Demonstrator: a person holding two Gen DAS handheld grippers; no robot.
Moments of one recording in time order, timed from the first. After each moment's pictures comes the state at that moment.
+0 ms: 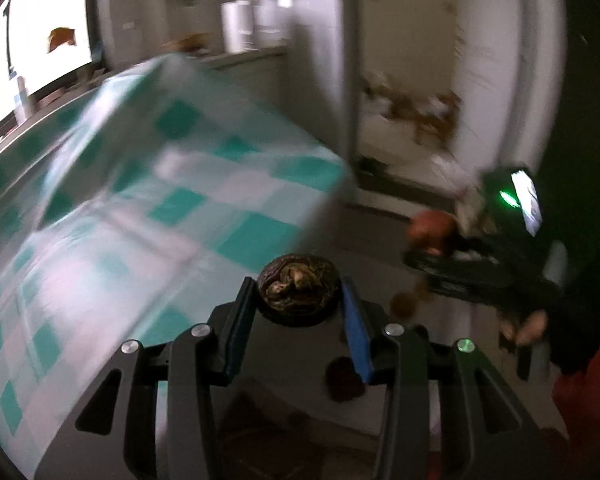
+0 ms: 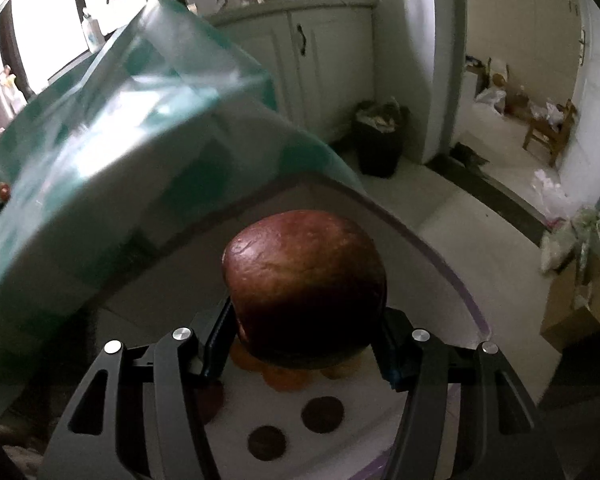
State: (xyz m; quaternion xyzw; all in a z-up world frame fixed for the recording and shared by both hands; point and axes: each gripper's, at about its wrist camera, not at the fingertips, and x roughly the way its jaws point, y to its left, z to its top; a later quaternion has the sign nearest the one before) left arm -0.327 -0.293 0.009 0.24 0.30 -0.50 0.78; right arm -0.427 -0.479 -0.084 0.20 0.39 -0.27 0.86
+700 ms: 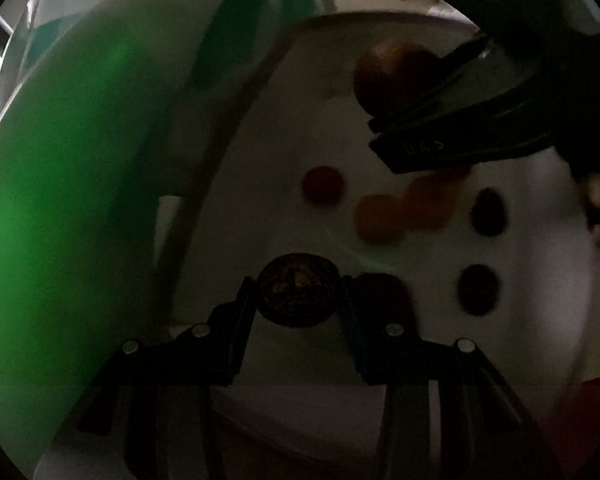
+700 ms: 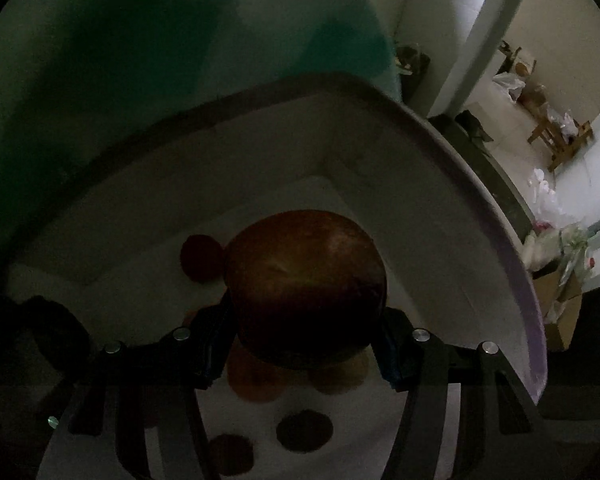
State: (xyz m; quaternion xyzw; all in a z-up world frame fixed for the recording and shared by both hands) left arm -0.326 -0.388 -0.161 0.46 0.36 -0.41 0.70; right arm -0.339 -0.491 -0.166 0.13 0.54 -0.26 0.79
